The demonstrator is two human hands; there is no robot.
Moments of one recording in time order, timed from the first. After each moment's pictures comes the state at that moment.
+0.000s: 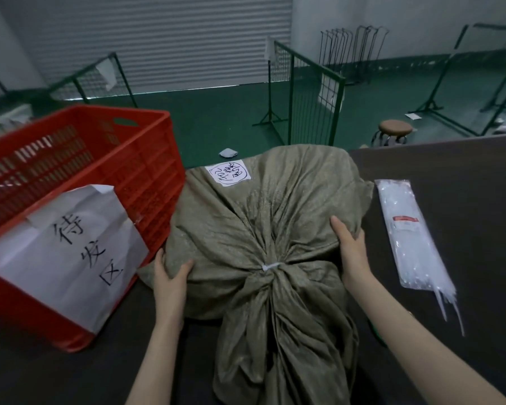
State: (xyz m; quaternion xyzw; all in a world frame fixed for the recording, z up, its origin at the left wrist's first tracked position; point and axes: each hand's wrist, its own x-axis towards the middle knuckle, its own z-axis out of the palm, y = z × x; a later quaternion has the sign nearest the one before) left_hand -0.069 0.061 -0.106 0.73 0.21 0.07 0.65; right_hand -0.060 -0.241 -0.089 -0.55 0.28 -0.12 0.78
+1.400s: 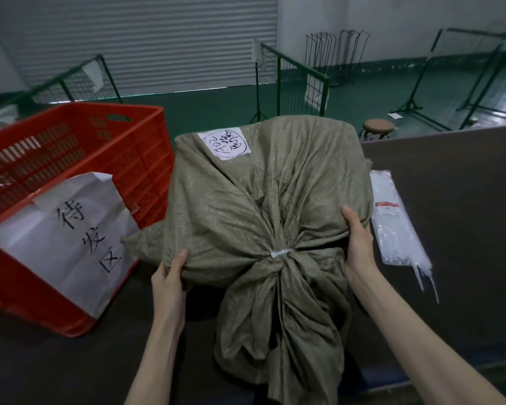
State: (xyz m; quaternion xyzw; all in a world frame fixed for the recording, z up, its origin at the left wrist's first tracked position) left_hand -0.121 0.051 -0.087 0.56 0.15 0.07 0.81; right_hand -0.104 -0.247 -0.089 -0.42 0.23 -0.20 0.85
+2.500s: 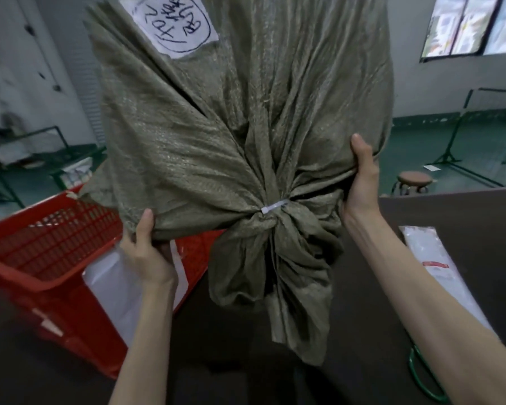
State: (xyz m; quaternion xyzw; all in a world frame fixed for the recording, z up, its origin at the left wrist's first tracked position) left_hand -0.069 0.110 0.054 0.39 -0.02 0.35 0.85; right_hand -0.012 -0.172 0.097 -0.35 -0.09 -0.22 0.90
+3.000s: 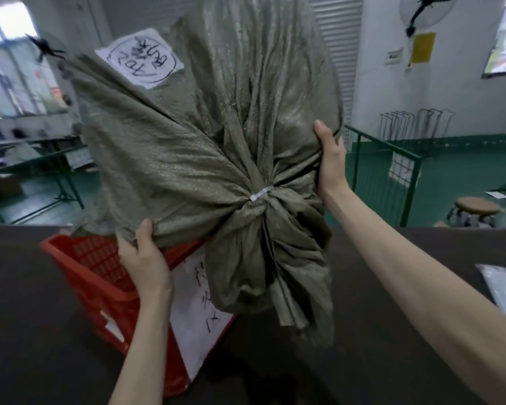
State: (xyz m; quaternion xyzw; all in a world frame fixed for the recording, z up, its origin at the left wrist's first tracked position) left_hand -0.055 0.224 0.076 0.52 0.08 0.48 0.70; right_hand 0.083 -0.021 0.154 -0.45 -0.15 -0.20 0.86
